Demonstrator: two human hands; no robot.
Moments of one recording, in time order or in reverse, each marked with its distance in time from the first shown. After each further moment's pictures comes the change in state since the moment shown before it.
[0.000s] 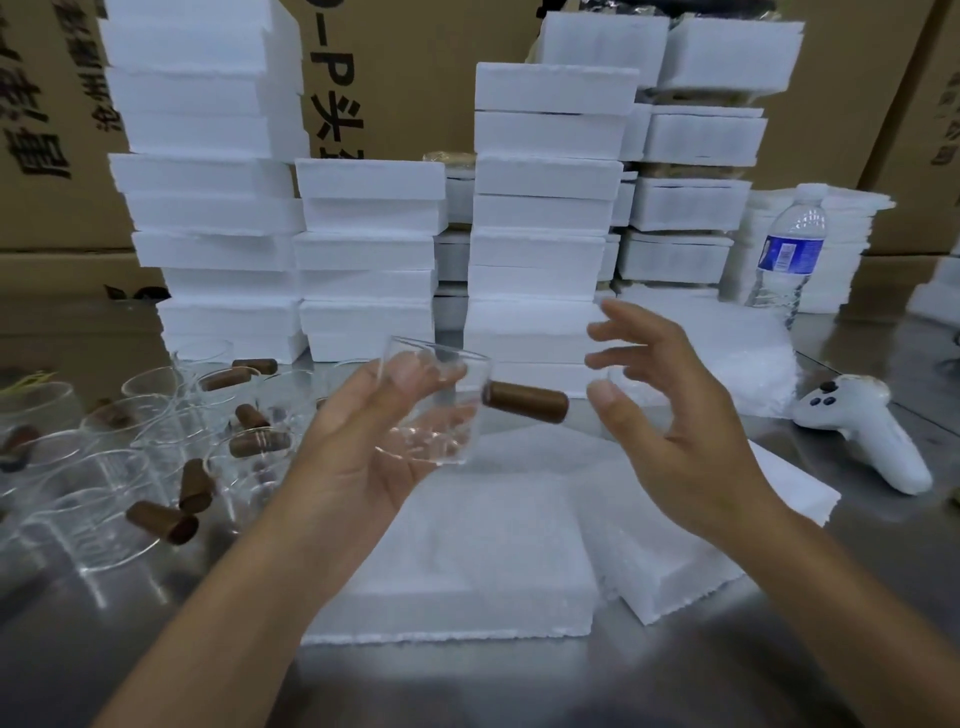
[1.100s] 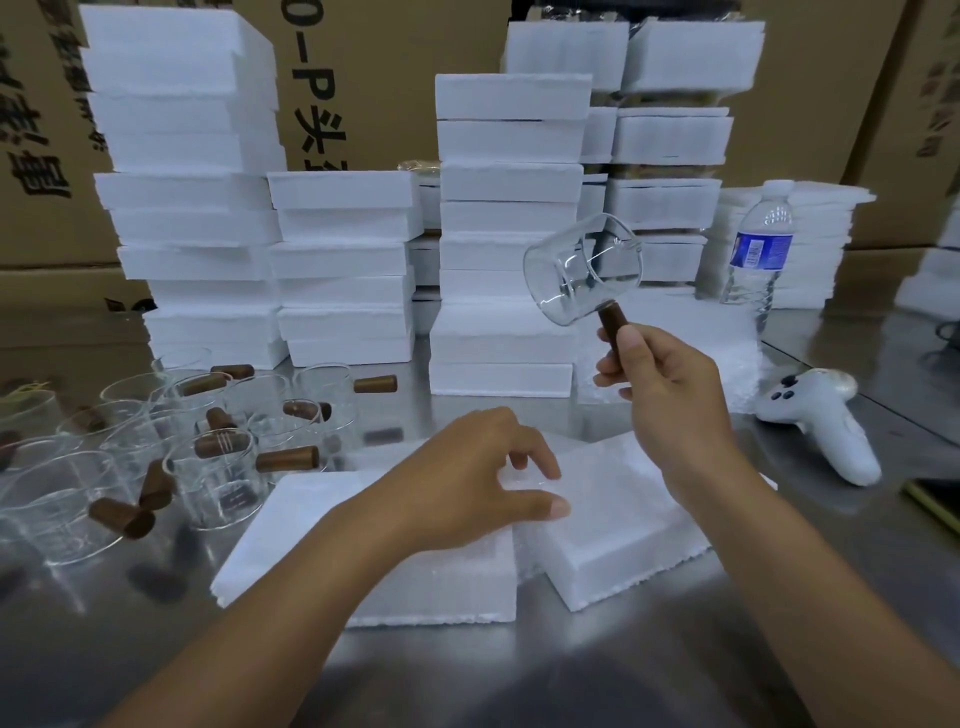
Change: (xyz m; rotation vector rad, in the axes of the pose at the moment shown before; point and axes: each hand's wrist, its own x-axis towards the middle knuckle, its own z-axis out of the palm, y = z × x) left_hand 0.026 -0.048 0.058 1.421 -0.433 0.076; right_hand 0.015 0.031 -0.026 0.226 0.296 0.381
